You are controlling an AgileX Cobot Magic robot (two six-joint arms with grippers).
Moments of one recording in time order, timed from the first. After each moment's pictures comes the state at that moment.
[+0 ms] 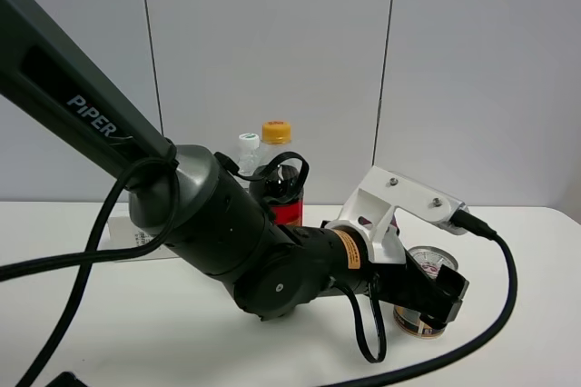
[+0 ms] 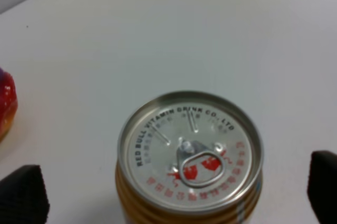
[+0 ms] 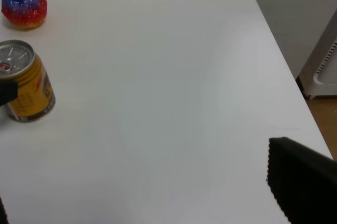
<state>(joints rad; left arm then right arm) -0.92 2.25 -1.21 0.08 -0.63 -0.06 0.05 0.00 -0.50 -0.02 1.05 0.00</state>
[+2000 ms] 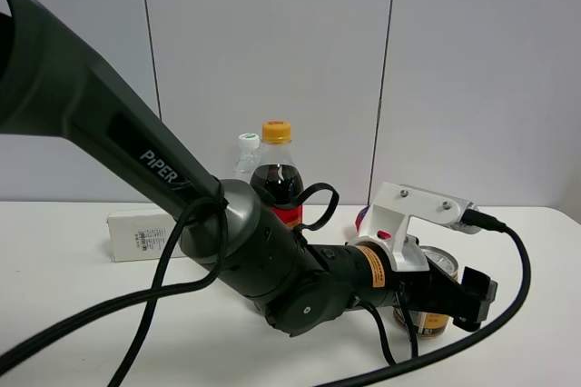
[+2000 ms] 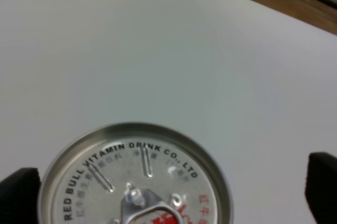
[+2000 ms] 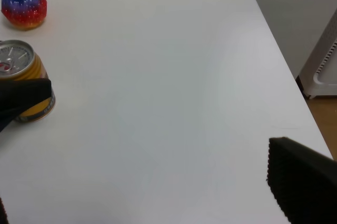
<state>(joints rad) -0.93 2.37 -1.34 0.15 -0.68 -0.30 0.05 0.00 -0.50 -0.02 1.05 0.00</state>
